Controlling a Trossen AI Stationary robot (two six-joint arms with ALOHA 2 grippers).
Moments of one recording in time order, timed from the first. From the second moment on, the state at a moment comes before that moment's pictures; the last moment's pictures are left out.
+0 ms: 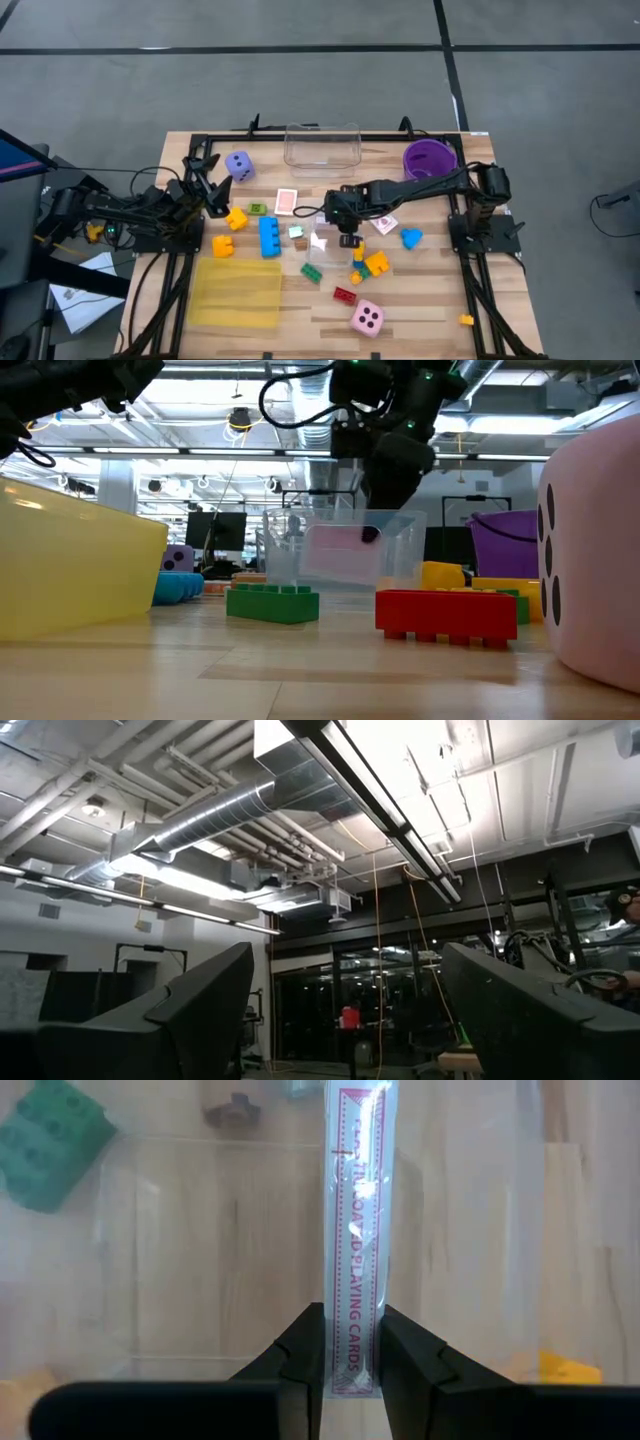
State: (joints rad) left arm 0.00 0.56 0.01 1.31 -0.43 0.41; right arm 0.00 1.83 1.32 -0.68 0.07 -0.02
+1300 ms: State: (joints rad) left arm 0.00 0.56 0.01 1.31 -0.43 0.41; right arm -0.01 1.85 1.37 -0.71 0.05 -0.03
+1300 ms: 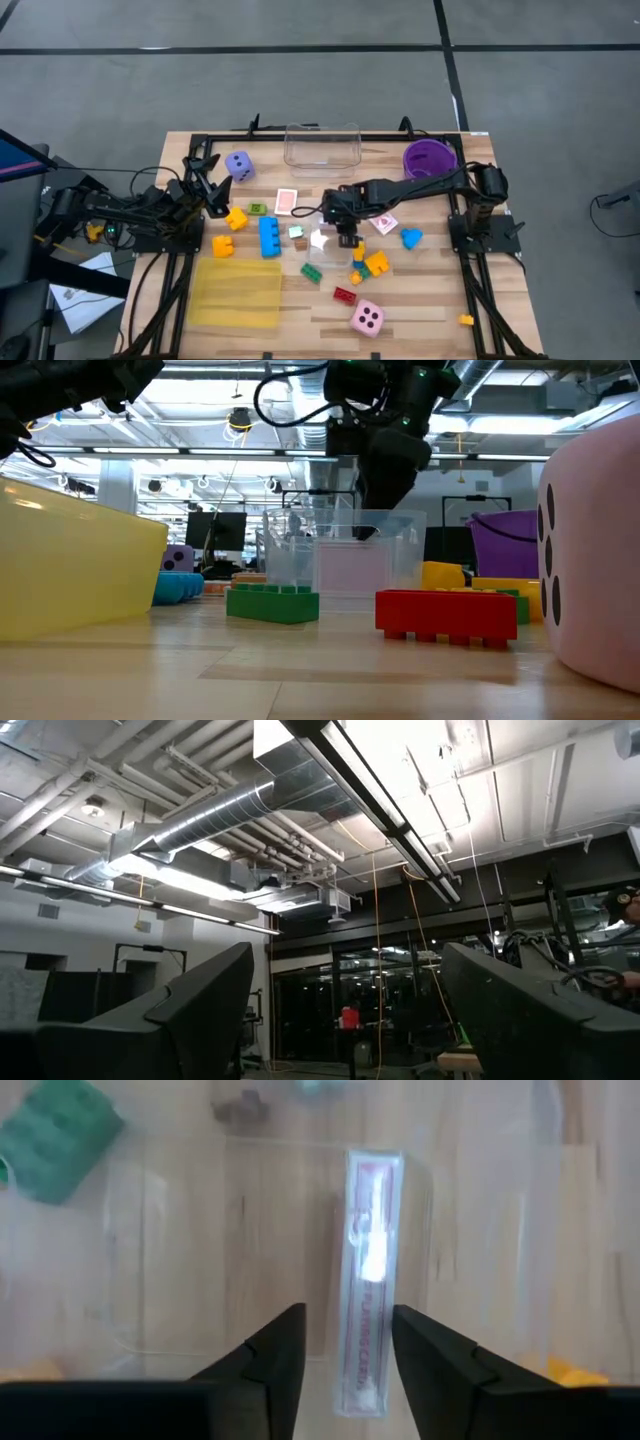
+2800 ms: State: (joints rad) left arm 0.00 0.56 0.01 1.25 -0.43 0.38; right arm 0.08 1.59 1.42 -1.22 0.18 0.85
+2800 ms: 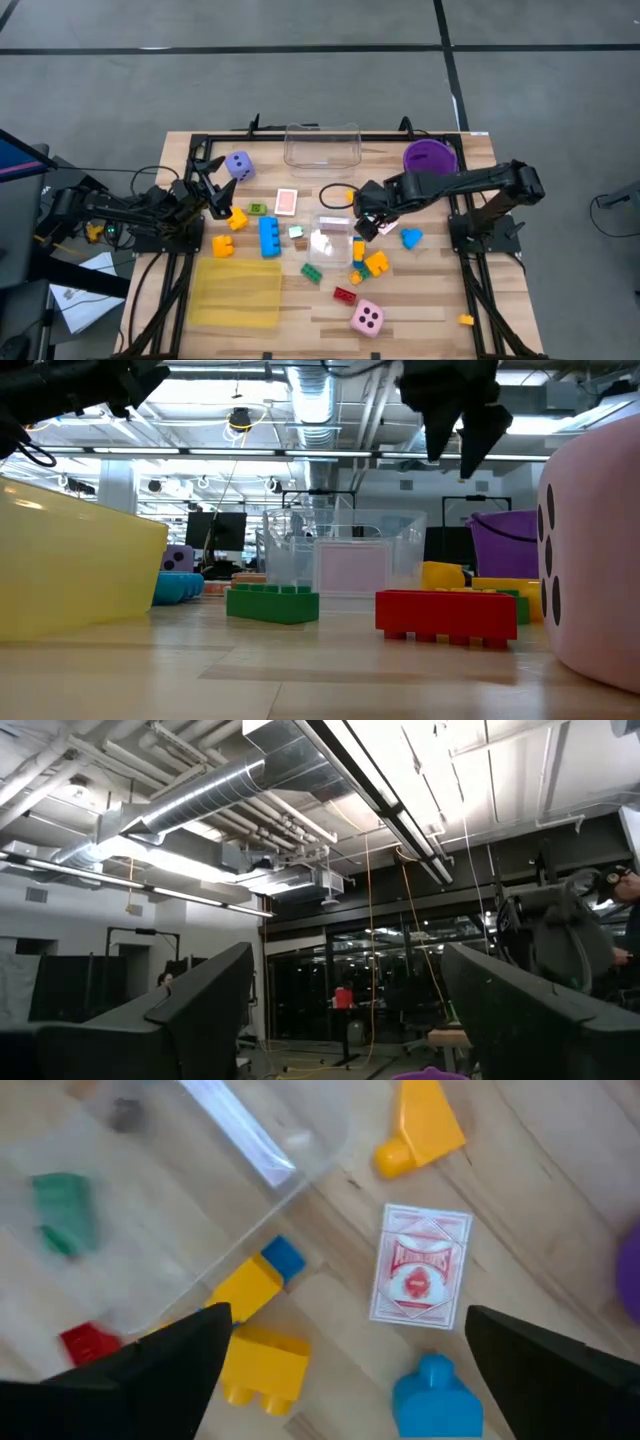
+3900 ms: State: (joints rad) left arm 0.00 0.56 0.01 1.25 -0.43 0.37; right arm 0.06 1.62 1.10 -1.03 0.23 0.94
